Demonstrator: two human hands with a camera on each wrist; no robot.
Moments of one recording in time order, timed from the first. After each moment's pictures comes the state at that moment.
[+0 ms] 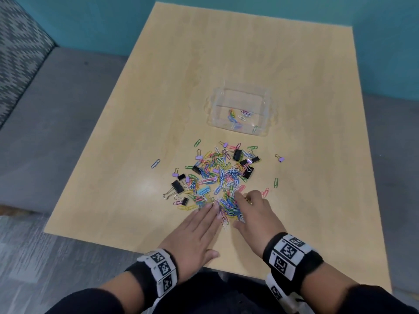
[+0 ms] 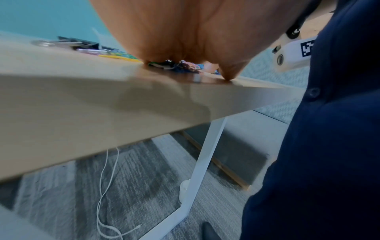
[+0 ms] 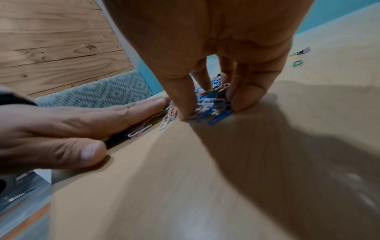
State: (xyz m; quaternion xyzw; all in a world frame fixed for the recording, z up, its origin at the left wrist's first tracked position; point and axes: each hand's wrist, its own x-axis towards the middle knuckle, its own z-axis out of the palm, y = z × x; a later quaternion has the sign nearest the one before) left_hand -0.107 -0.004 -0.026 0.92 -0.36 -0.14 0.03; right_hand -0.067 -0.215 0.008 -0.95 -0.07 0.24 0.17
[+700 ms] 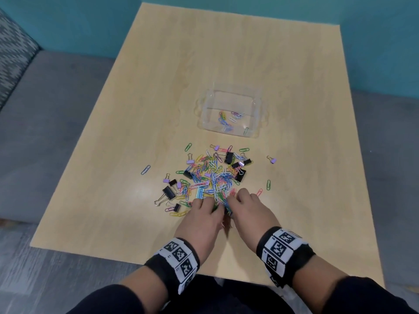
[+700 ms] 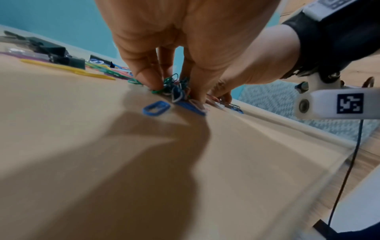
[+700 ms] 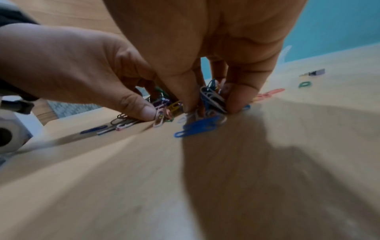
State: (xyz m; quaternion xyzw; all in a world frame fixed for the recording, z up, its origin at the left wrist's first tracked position) left_hand -0.063 -0.057 -0.009 0.96 -0.23 -0.15 0.09; right_hand -0.047 -0.217 0.012 -0.96 -0.15 0.22 0.08
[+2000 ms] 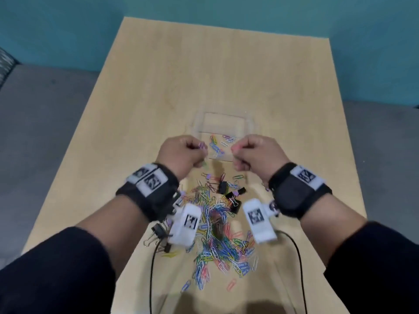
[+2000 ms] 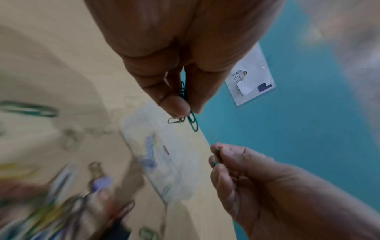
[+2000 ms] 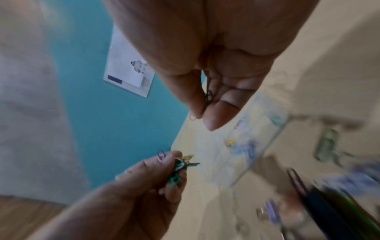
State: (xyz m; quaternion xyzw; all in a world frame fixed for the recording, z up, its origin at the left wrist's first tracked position) left_hand 0.147 -0.051 0.059 0.77 0.13 -0.17 0.60; right_hand 0.134 -0.240 0.073 -0.75 0.18 0.16 0.61
